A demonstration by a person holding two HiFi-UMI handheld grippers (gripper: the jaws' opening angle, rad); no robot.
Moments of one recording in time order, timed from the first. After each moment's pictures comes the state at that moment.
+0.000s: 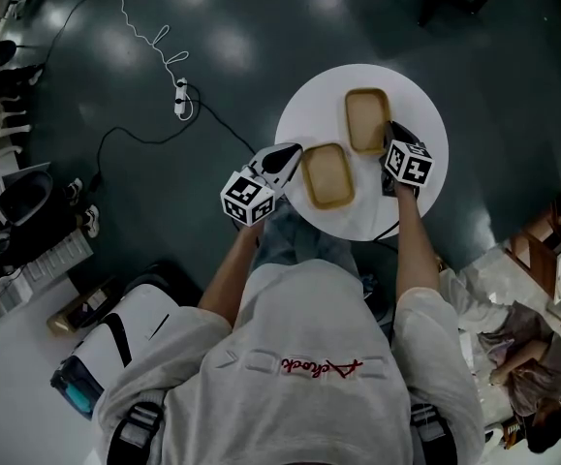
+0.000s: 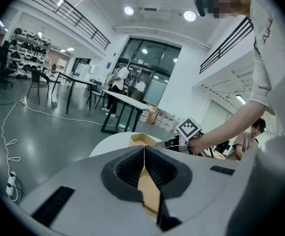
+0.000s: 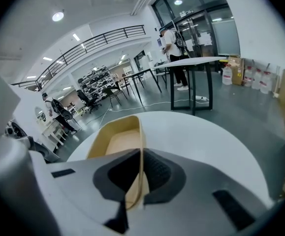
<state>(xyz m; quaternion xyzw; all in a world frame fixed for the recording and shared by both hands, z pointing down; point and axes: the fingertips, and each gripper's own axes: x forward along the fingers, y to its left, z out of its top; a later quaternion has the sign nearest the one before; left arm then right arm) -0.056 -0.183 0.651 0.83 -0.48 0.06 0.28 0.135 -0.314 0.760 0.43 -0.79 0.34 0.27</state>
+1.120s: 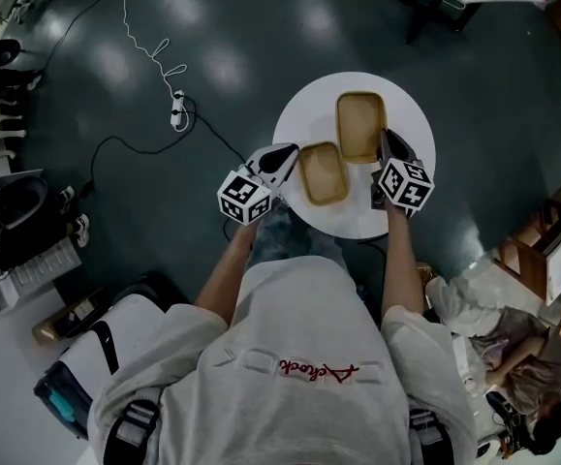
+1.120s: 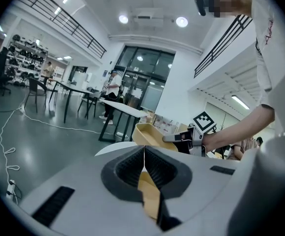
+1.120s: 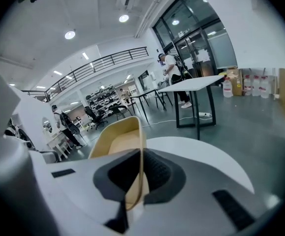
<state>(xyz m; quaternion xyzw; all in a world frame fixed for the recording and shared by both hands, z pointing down) -0.051 -0.166 0.606 0.84 -0.48 0.04 0.24 0.129 -0.279 0.647 0.45 -0.82 0.30 0.17</state>
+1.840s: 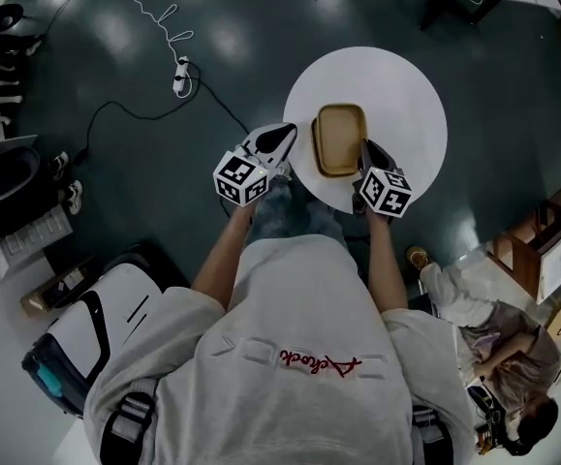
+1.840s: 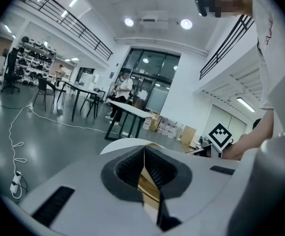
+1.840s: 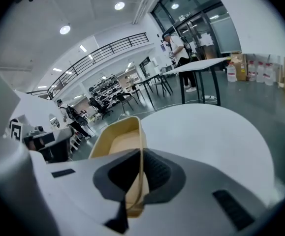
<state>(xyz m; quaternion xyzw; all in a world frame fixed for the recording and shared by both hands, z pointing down) -0.080 -0.122 0.614 0.82 -0.51 0.03 0.25 0.087 -0.165 0.689 0.40 -0.82 0.35 0.22</state>
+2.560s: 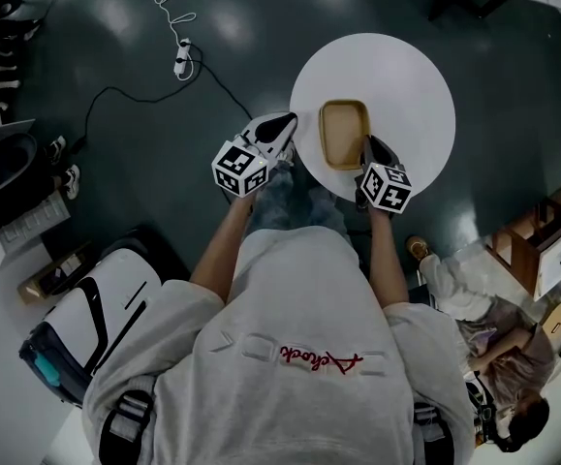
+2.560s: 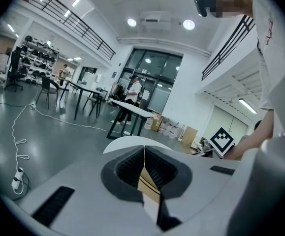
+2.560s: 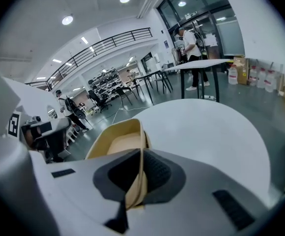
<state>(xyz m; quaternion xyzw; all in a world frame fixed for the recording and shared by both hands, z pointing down) -0.094 -0.107 0.622 0.81 -0.52 0.03 0.26 0.085 -0.143 0.708 0.40 -0.81 0.34 0.26</state>
